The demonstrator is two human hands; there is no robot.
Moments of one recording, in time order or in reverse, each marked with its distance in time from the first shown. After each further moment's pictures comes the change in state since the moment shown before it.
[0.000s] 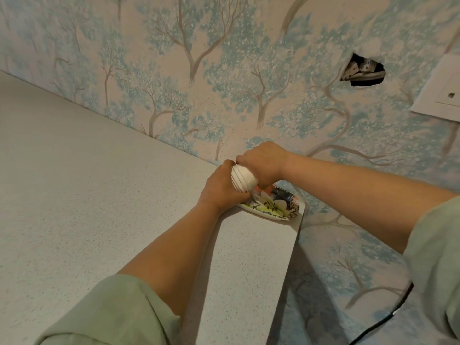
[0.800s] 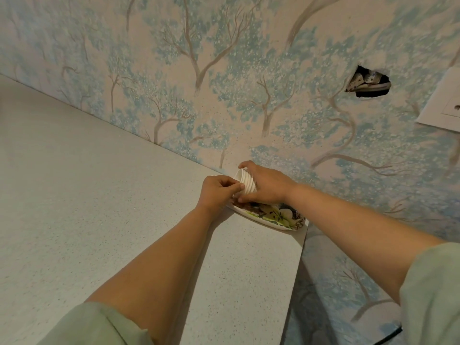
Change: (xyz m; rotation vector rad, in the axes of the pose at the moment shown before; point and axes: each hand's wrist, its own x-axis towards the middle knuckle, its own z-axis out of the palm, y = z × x) left_hand 0.001 -0.005 -0.017 -0.476 0.080 -0.180; right_hand -0.007 -0.012 0.038 0.514 0.156 0.056
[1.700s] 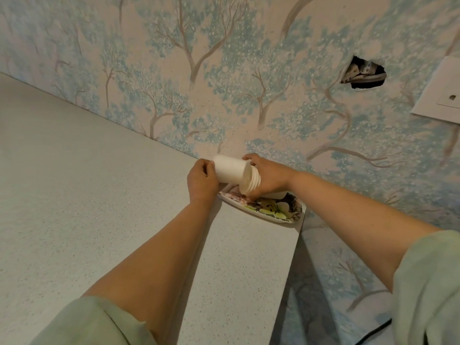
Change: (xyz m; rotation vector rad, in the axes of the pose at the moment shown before) left_hand 0.004 -0.003 0.000 -0.062 0.370 -0.023; right_hand -0.005 0.008 -0.015 0.167 -0.155 0.080
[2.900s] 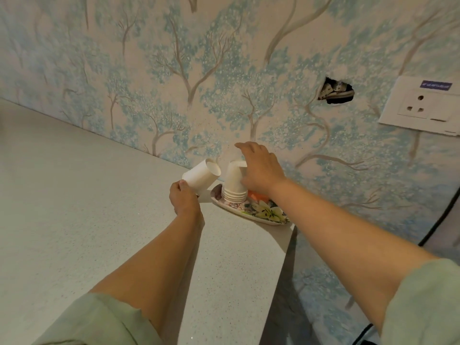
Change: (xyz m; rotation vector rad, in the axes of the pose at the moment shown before) left_hand -0.008 0.012 -0.026 -0.296 0.285 -0.378; right_hand -0.030 -0.061 -0.013 -0.274 0.490 0.034
